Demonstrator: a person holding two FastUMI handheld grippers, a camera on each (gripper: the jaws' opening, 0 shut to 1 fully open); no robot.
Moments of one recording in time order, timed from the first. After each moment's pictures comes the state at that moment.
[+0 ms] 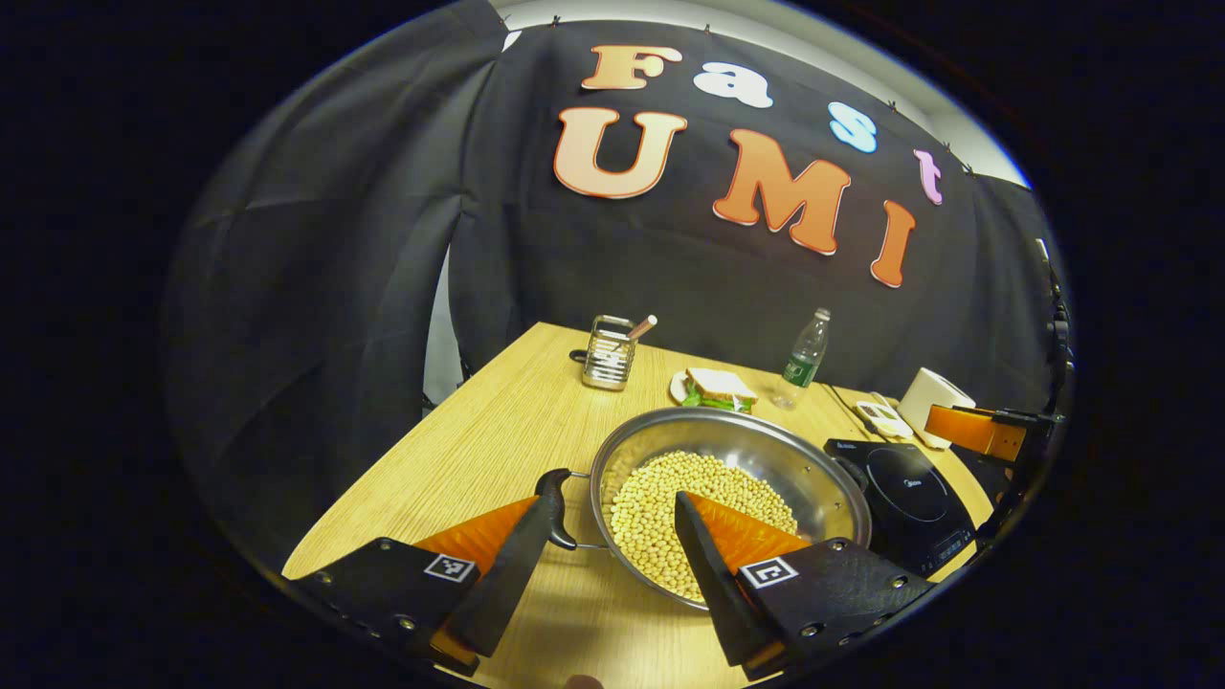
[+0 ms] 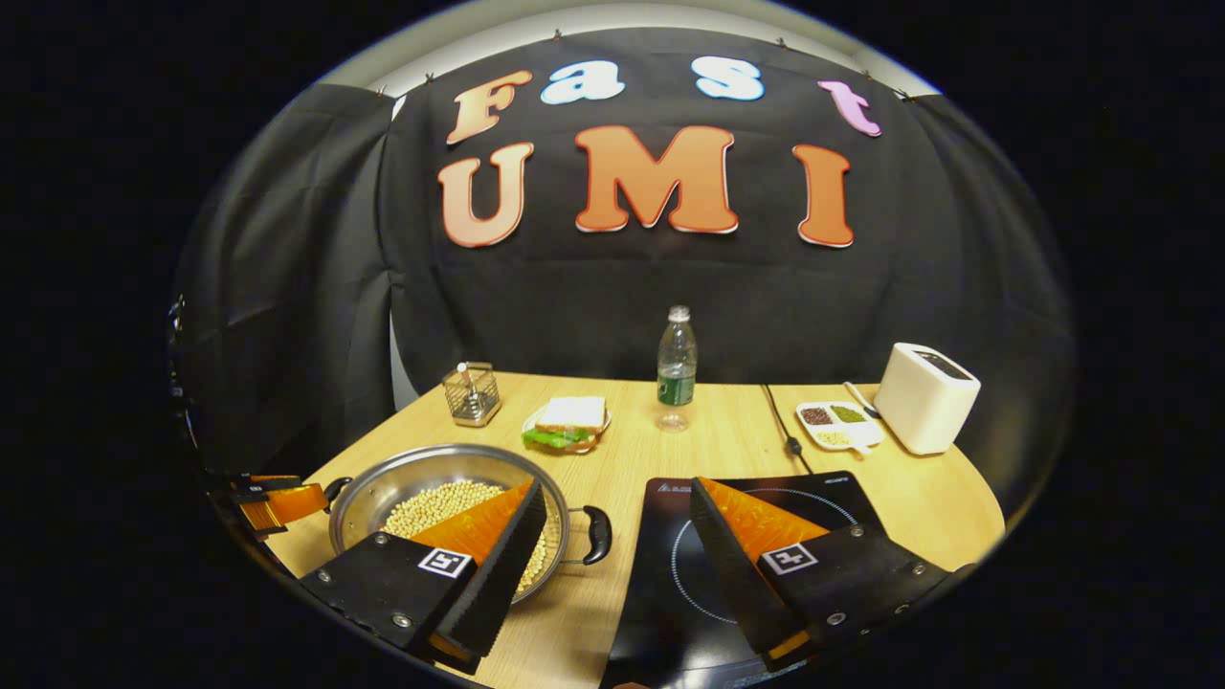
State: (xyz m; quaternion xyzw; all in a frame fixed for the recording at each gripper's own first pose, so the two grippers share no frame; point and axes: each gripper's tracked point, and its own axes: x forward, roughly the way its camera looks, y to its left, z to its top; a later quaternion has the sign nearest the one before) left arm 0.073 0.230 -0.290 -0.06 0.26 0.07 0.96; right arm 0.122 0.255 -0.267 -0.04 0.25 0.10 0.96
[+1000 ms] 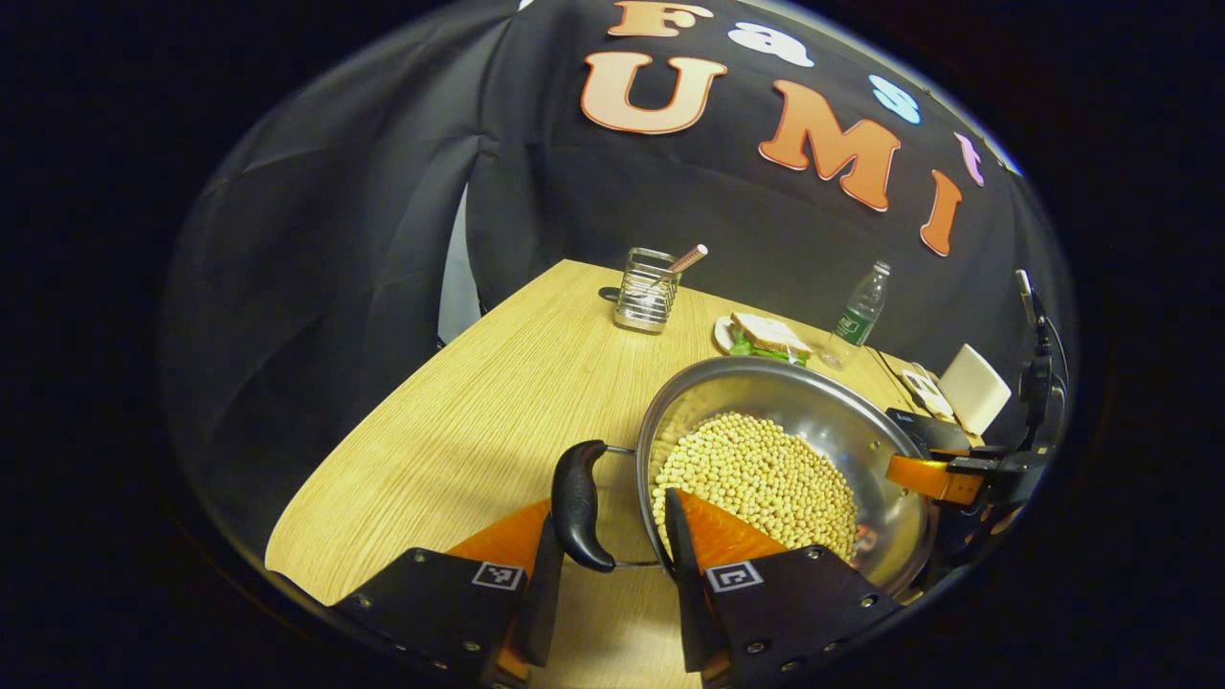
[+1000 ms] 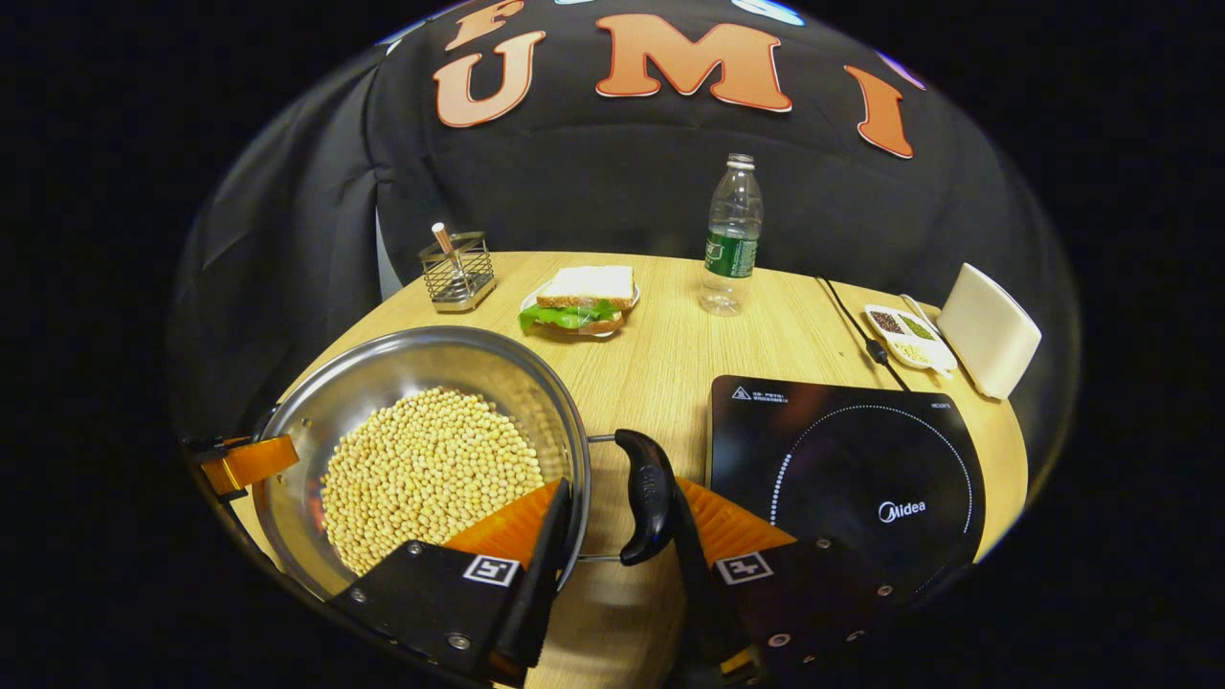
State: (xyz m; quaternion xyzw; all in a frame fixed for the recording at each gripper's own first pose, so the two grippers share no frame) left arm 0.090 0.244 -0.346 -0.08 0.33 0.10 0.93; right arm 0.139 0.283 -0.378 -0.05 0.39 0.11 0.91
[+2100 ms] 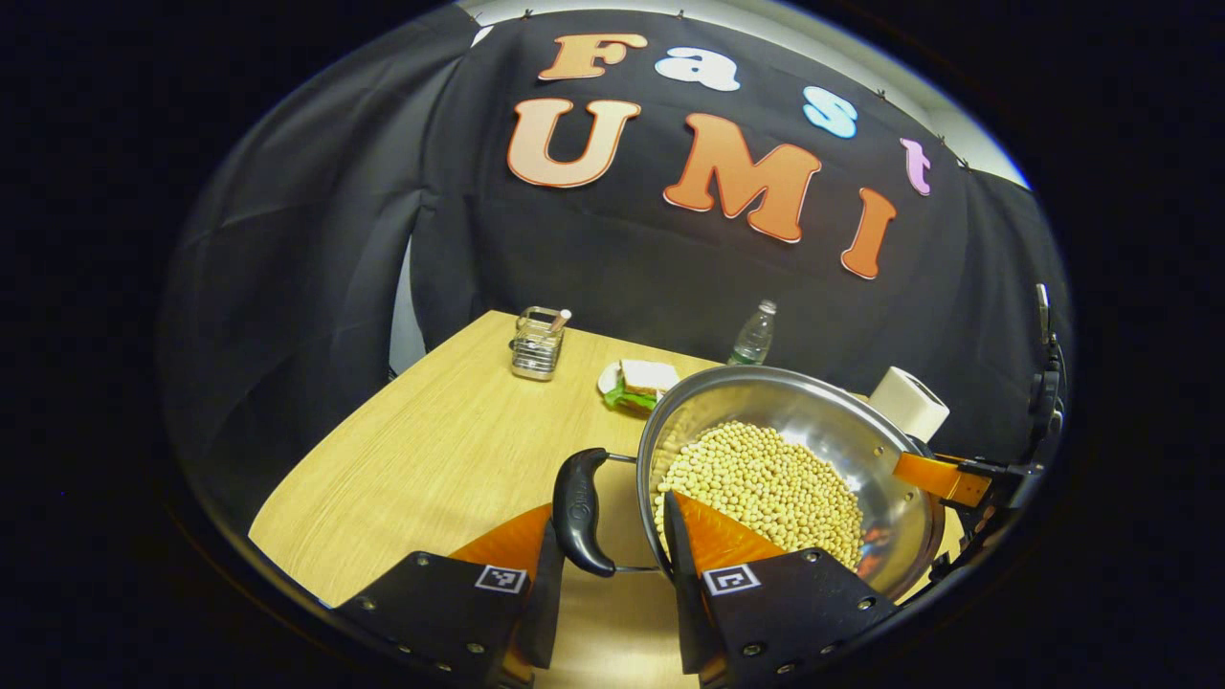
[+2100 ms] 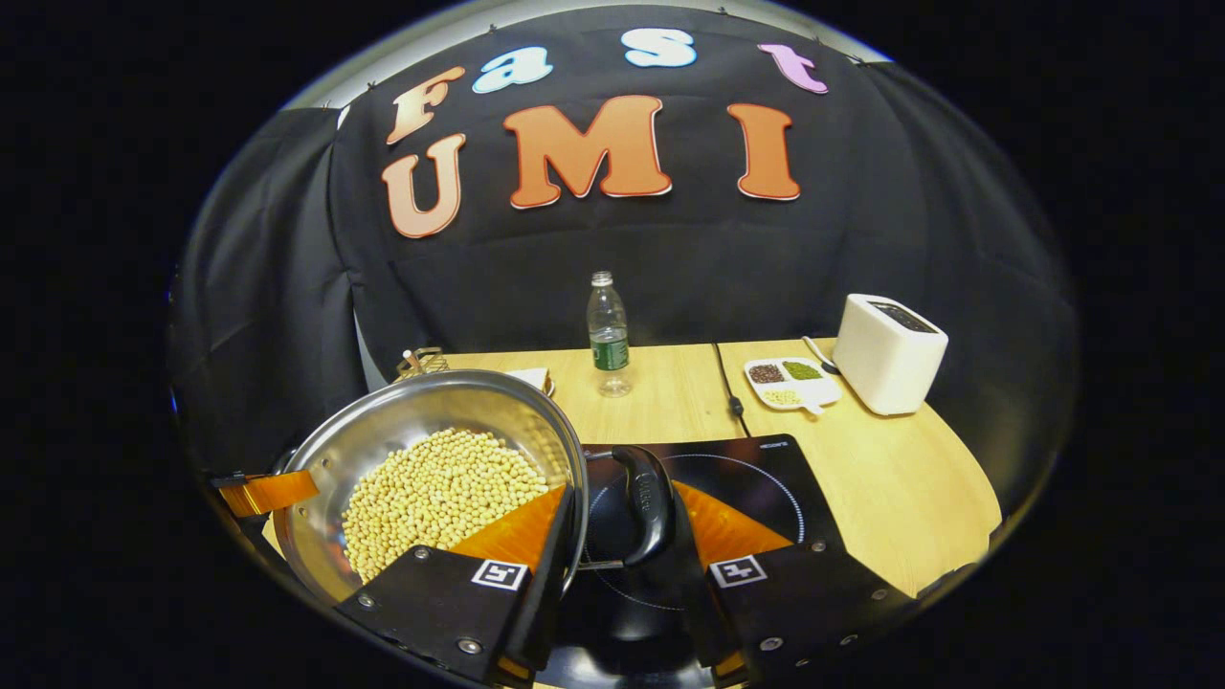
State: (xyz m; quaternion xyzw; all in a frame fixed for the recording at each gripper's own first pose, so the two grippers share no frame) left arm 0.090 0.094 -0.244 -0.08 0.27 0.04 0.96; right arm 0.119 0.220 -0.294 0.02 0.29 0.05 0.96
